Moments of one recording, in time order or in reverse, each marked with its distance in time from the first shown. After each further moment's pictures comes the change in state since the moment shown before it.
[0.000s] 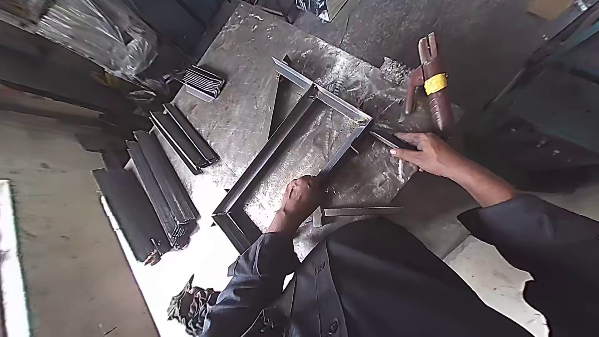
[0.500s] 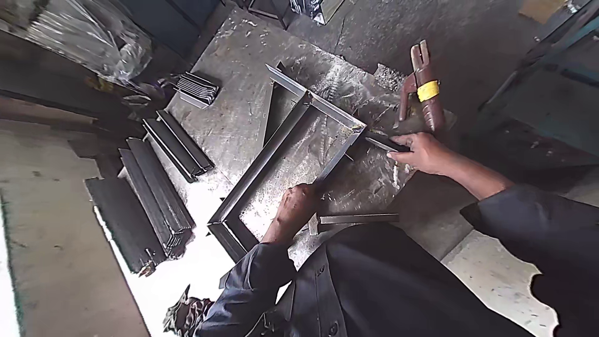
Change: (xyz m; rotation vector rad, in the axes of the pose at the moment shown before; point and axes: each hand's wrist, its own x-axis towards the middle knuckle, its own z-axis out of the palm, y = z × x) left_hand 0.001 0.005 -0.007 -0.040 -0.030 -0.009; right_hand 0.018 0.002 -0.013 -0.095 -0.020 -0.024
